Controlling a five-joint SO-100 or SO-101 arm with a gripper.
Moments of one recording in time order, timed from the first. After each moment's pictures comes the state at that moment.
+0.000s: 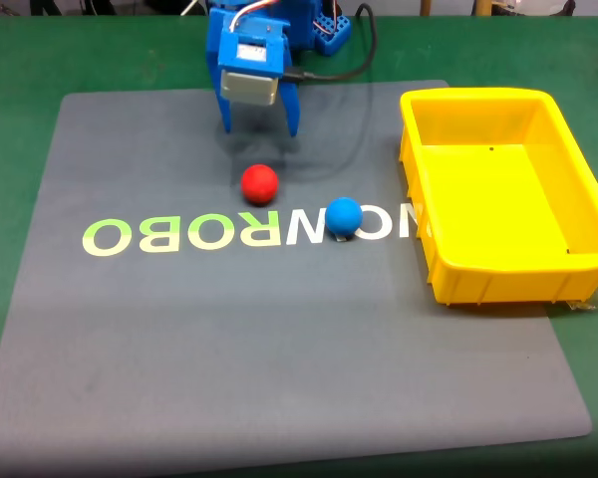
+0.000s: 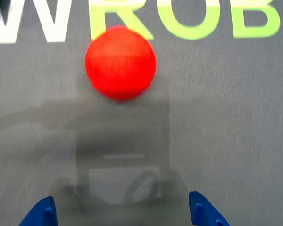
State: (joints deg) arm 17.9 117.2 138.7 35.8 -103.0
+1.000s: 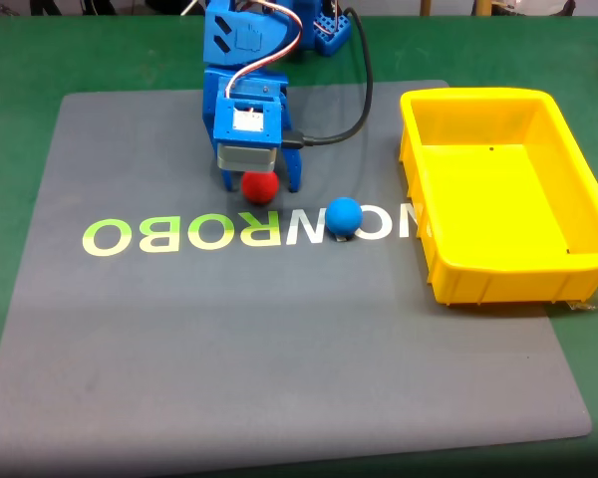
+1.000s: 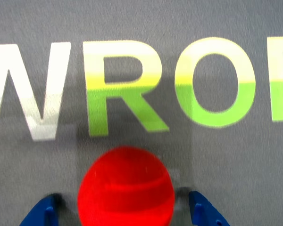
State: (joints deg) arm 14.1 86.5 115.1 29.9 -99.5
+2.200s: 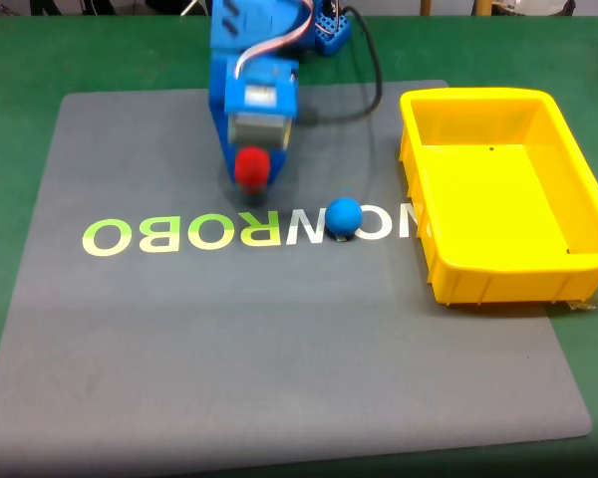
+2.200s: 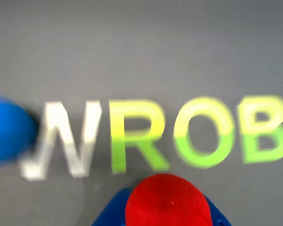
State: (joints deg) arm 11.3 94.2 113.0 29.4 -97.9
